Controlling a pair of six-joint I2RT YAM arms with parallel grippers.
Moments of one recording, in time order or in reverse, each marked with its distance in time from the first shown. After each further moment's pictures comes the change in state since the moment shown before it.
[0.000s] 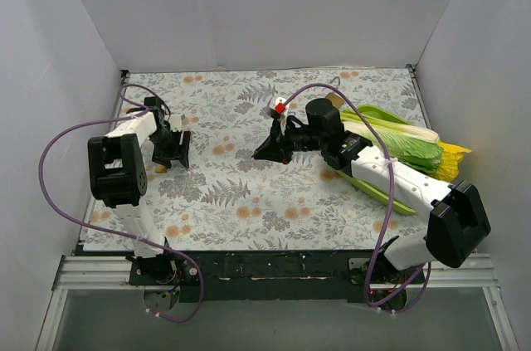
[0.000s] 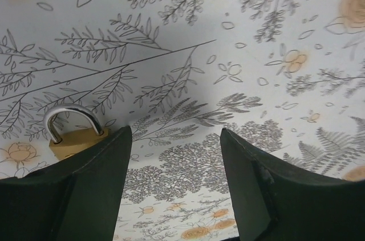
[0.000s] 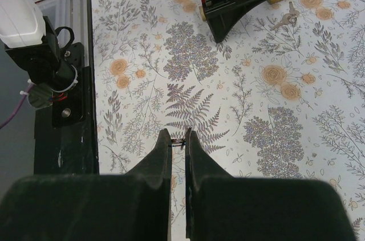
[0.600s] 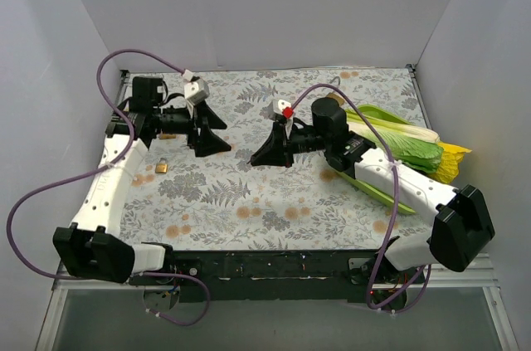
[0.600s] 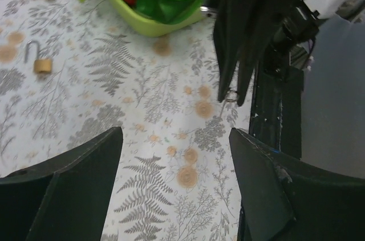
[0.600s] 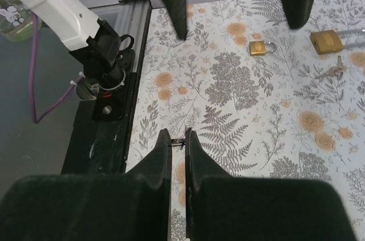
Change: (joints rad) left arm -0.164 -0.552 0.100 -0.026 0.970 0.321; right arm 0.000 -0.021 -0.010 0.090 -0.218 -0.005
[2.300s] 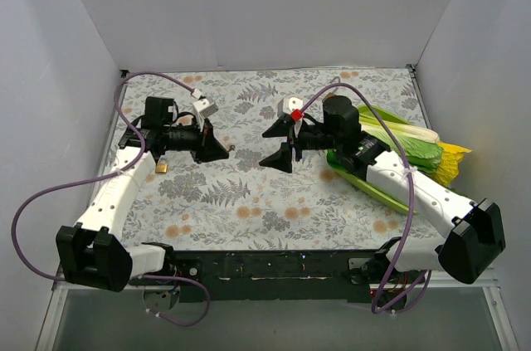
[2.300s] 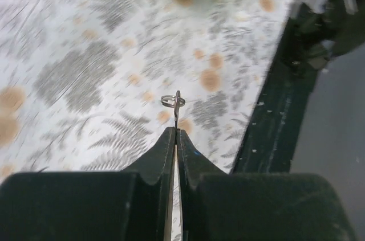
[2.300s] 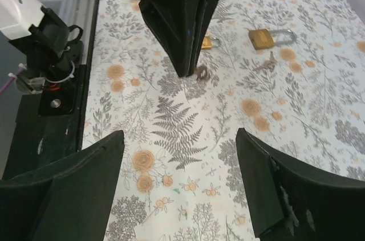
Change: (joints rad) left arm -0.141 -0.101 -0.258 0.147 -0.154 -0.188; right arm -0.018 -0.094 0.004 -0.081 0.110 -0.171
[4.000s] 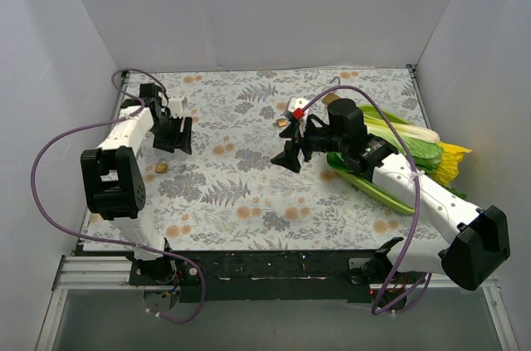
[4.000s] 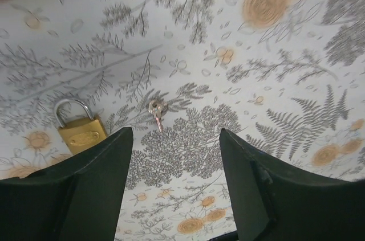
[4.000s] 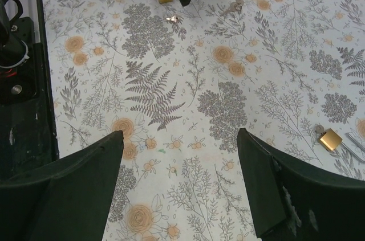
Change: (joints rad) left arm 0.277 0.529 0.175 -0.150 -0.742 -0.095; right arm -0.055 -0.050 -0.028 -0.170 0.175 -0.023
